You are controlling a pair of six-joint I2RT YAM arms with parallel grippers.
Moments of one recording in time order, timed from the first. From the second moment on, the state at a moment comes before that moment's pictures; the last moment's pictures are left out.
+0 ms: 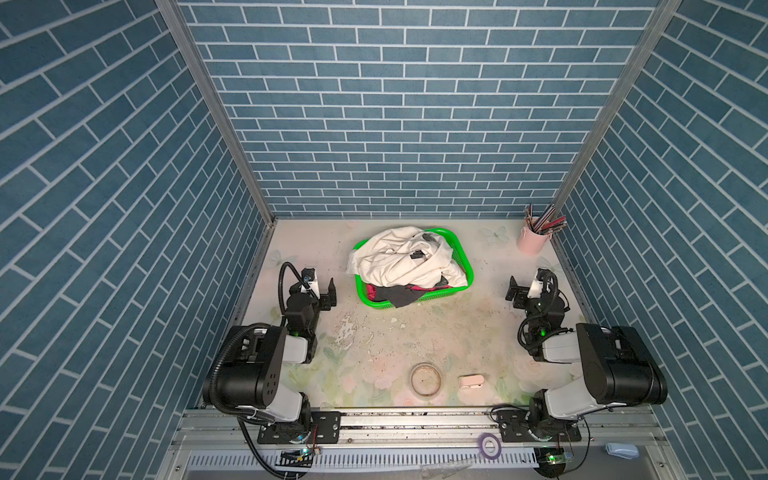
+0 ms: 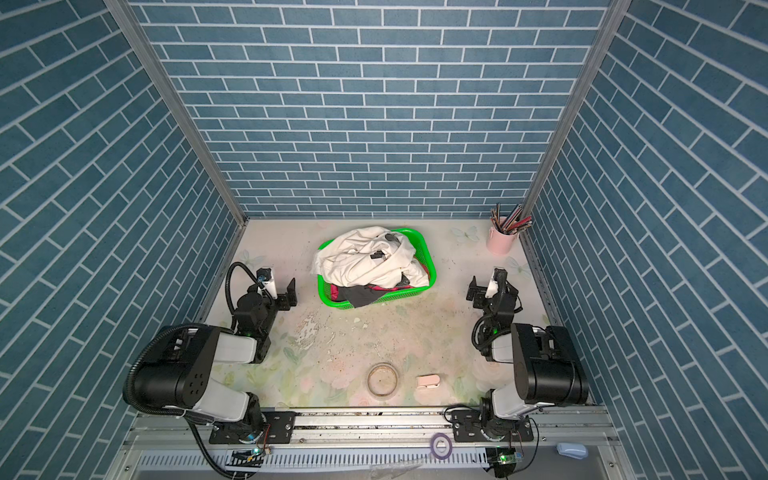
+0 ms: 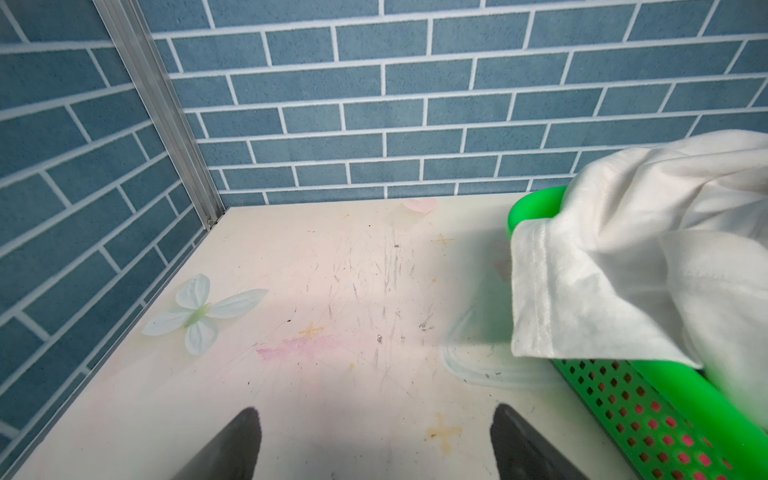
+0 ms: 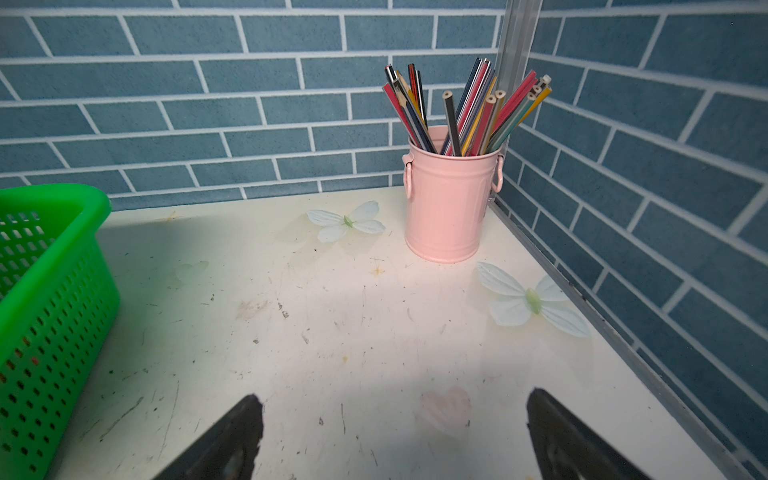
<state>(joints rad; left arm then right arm) -0.04 1.51 0.26 1.05 -0.04 0.02 -0.01 1.51 0.26 1.06 0.07 0.02</state>
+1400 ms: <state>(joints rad) -0.14 0.87 0.35 0.48 -0.29 -0.59 0.04 1.00 0.45 0.27 0.16 0.51</state>
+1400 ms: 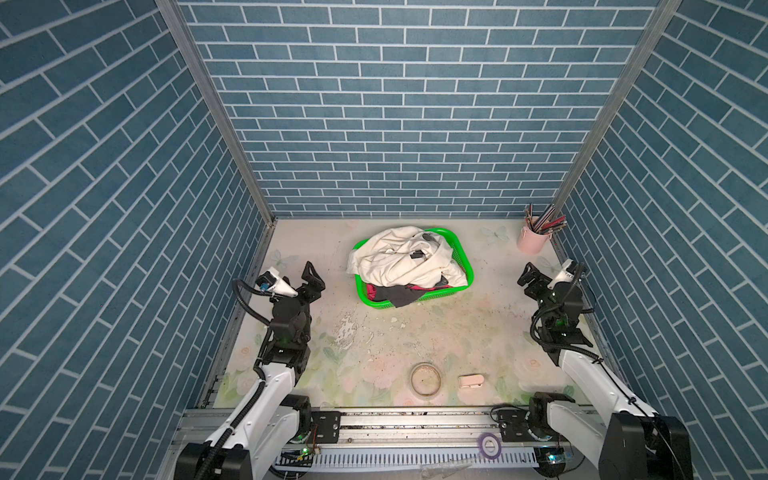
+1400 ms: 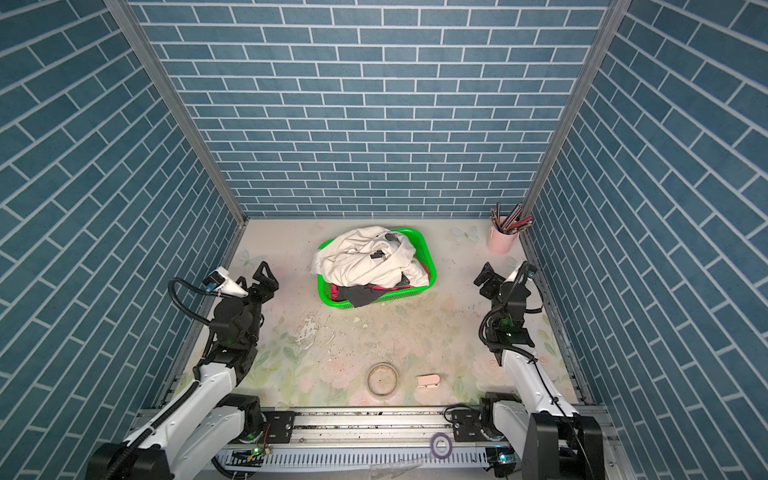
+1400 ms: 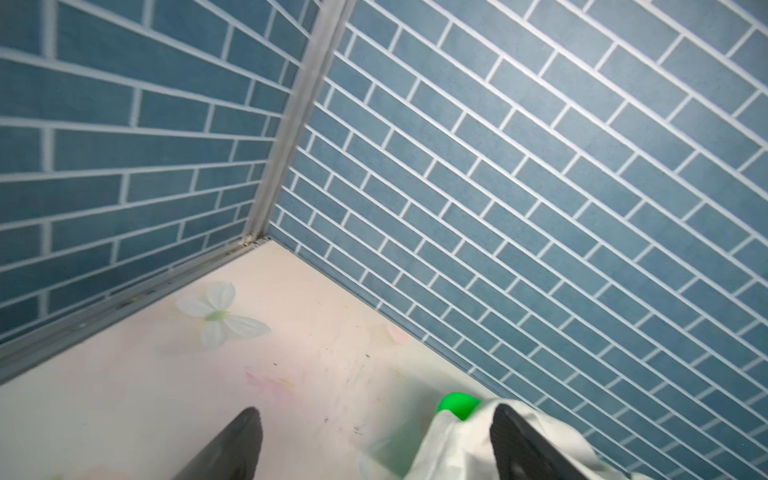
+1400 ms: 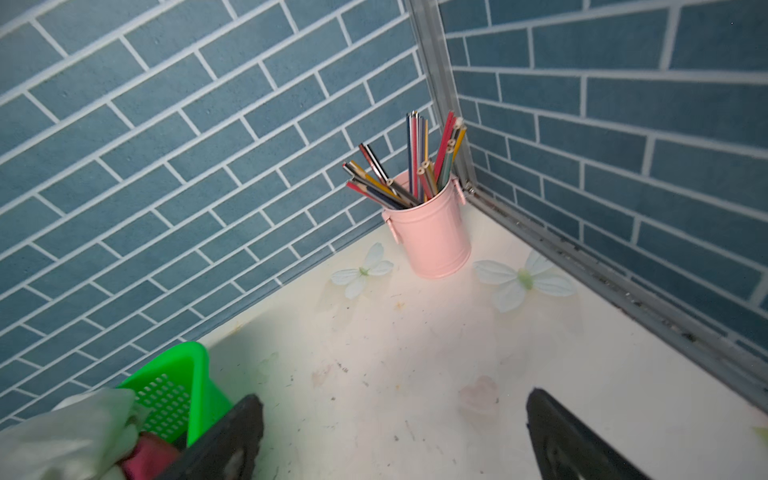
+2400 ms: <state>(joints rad) -0.35 0.97 0.47 0.11 0.06 -0.70 0.37 1.68 1.03 -0.16 0.02 0.35</state>
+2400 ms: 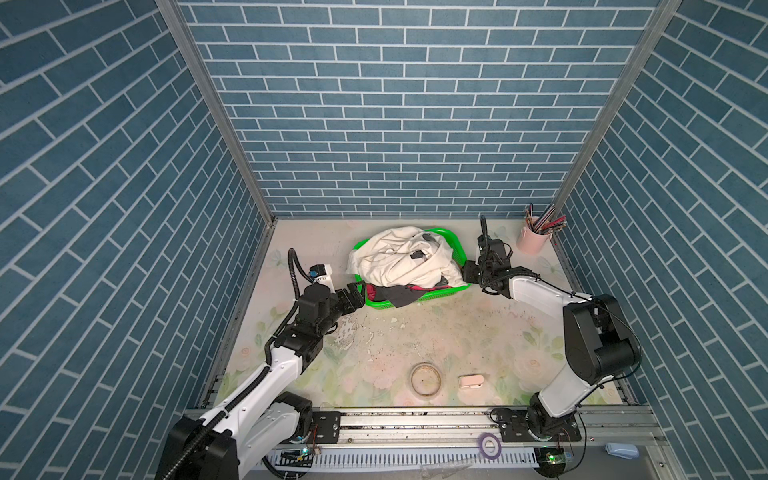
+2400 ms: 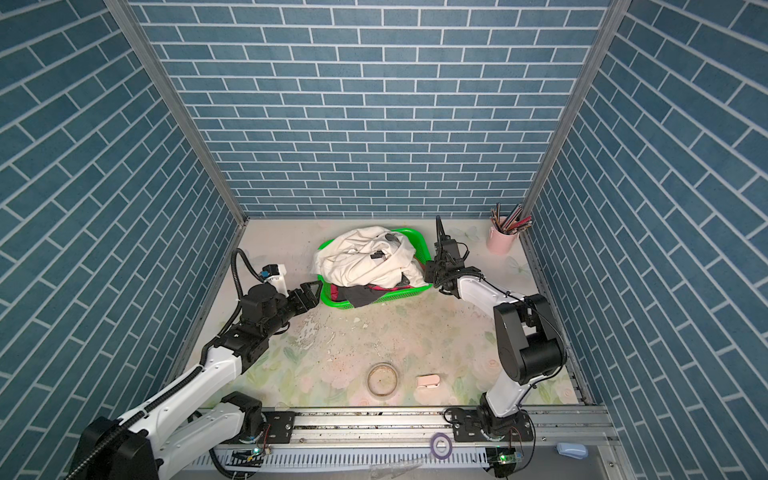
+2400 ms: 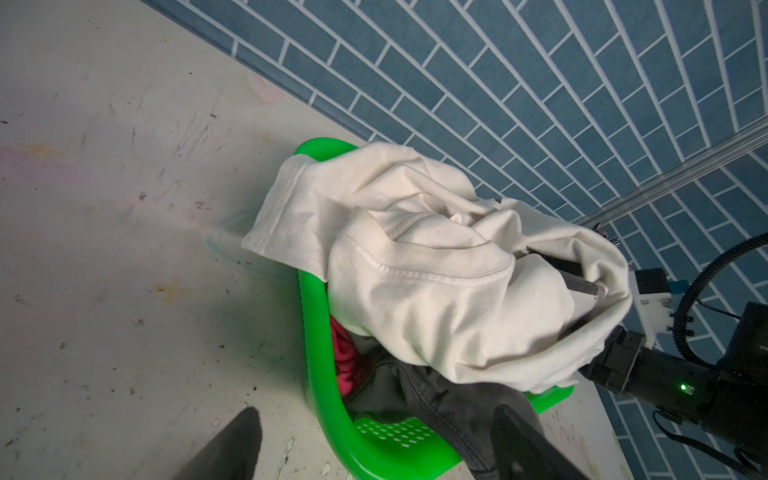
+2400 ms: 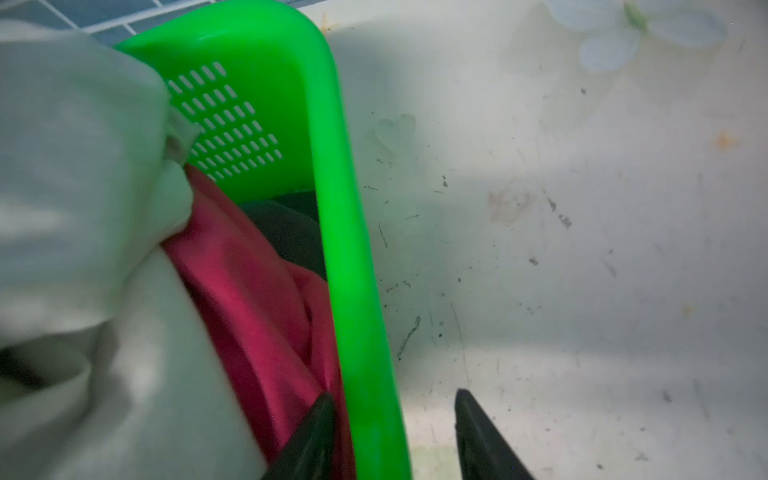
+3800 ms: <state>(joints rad) -0.34 0.95 0.54 0.06 0.27 -0.78 0.96 1.42 0.97 -0.47 0.43 0.00</state>
